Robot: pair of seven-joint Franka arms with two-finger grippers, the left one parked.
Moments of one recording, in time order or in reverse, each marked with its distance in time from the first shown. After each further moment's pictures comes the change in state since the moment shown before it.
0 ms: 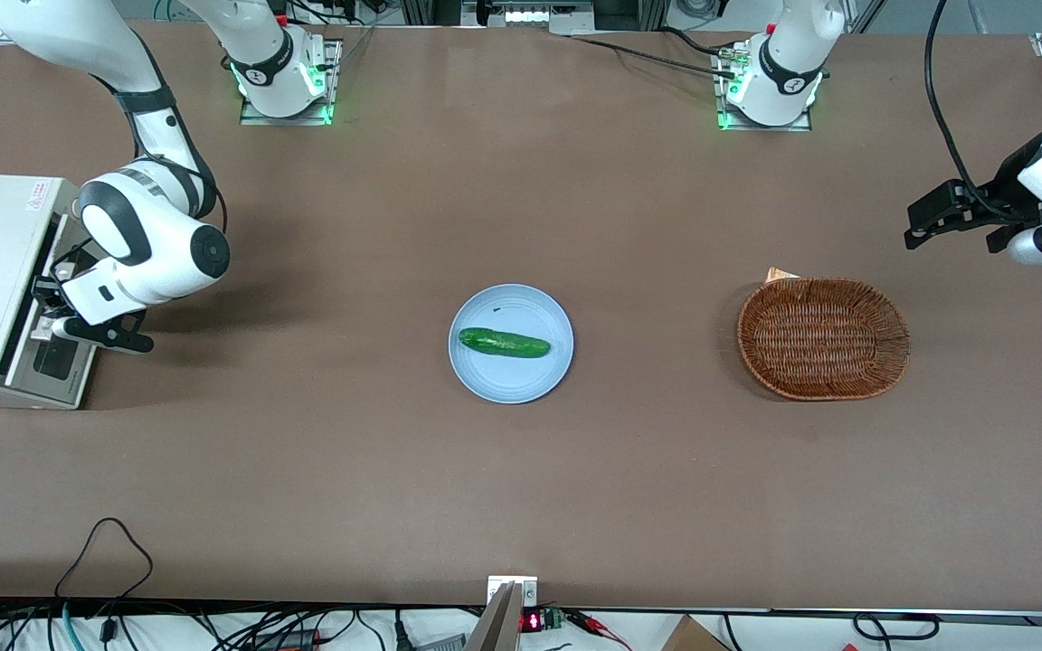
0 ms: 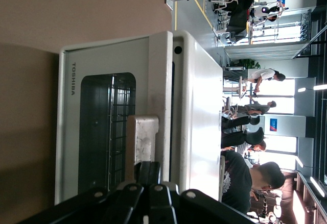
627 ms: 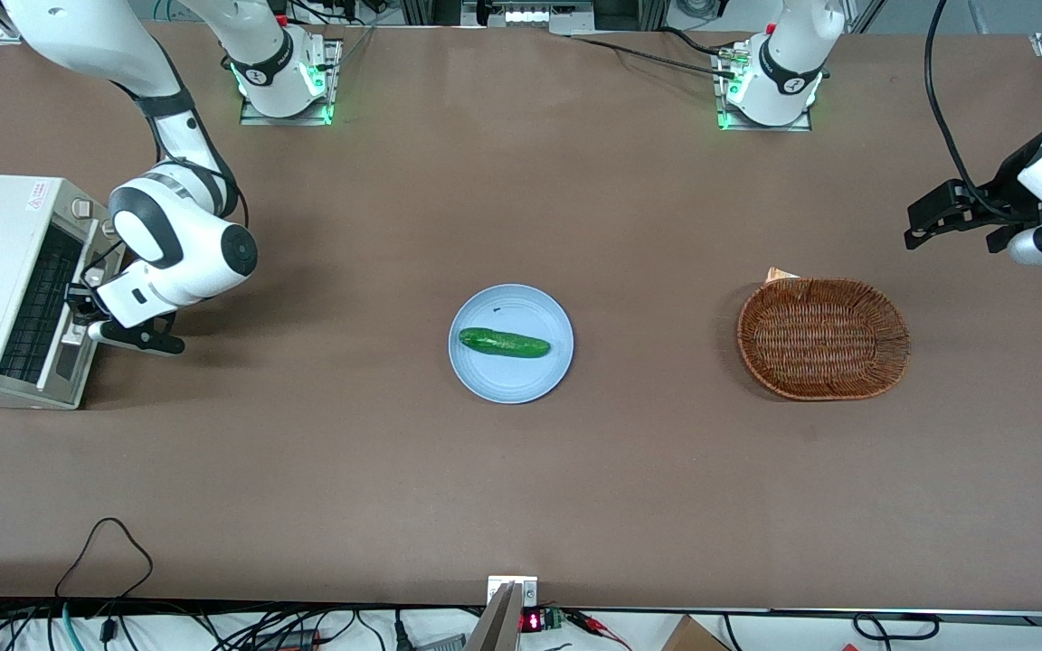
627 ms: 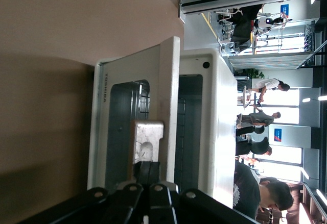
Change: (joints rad) arm 0.026 0.029 0.036 -0.001 0.003 0.002 0.044
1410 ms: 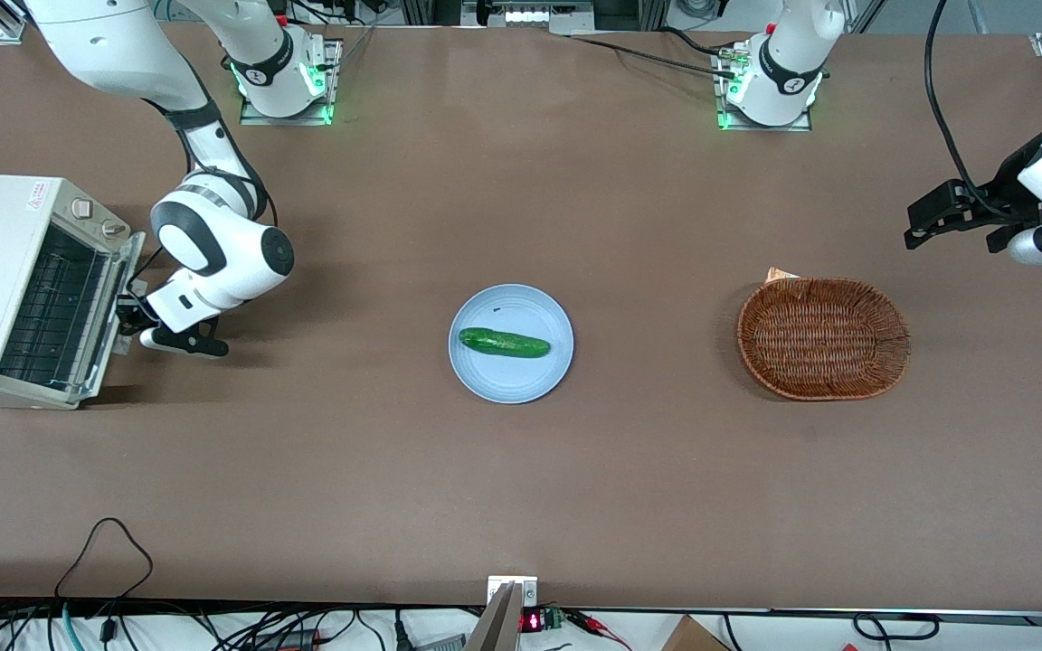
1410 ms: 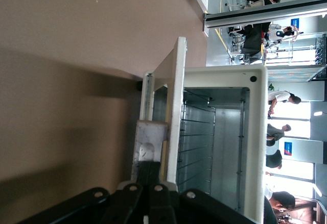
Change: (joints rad) arm 0.041 0.074 0.025 0.009 0.001 0.029 0.058
